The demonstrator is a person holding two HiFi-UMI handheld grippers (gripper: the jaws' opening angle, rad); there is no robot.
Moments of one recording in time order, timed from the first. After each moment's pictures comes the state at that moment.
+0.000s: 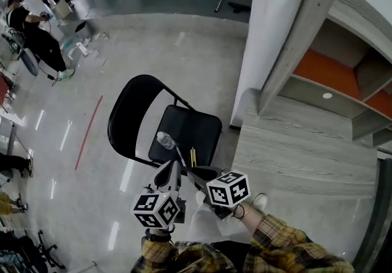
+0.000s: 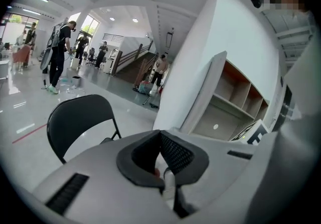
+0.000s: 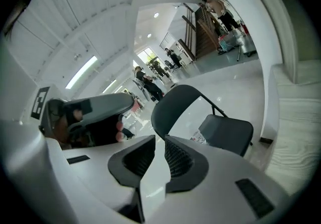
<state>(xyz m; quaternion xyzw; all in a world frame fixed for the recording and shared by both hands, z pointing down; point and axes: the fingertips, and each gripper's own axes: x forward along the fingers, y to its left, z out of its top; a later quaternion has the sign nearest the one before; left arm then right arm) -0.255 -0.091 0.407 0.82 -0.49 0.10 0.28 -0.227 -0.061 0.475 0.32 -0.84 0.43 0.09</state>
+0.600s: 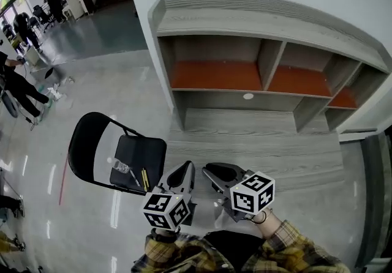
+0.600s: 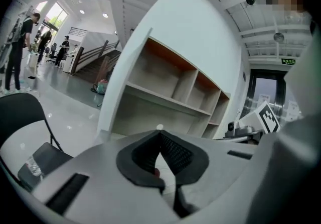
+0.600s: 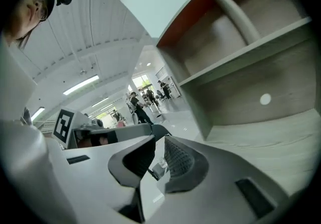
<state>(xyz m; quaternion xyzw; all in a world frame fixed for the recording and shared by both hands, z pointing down) 0.071 0.013 0.329 0.91 -0.32 0.08 0.23 0.102 0.039 0.338 0.46 -0.84 0.30 0.00</state>
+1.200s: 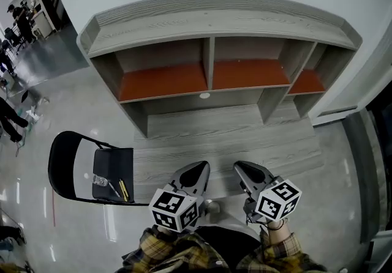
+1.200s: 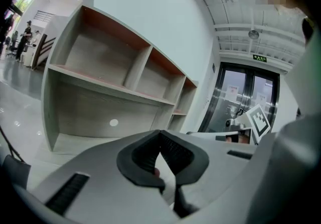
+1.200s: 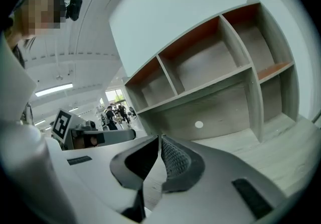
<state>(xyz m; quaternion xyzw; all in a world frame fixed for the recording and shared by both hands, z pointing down) 0.227 0.091 0.300 0.96 -0.15 0.11 0.20 0.293 0.137 0.307 0.63 -0.73 0.25 -0.05</state>
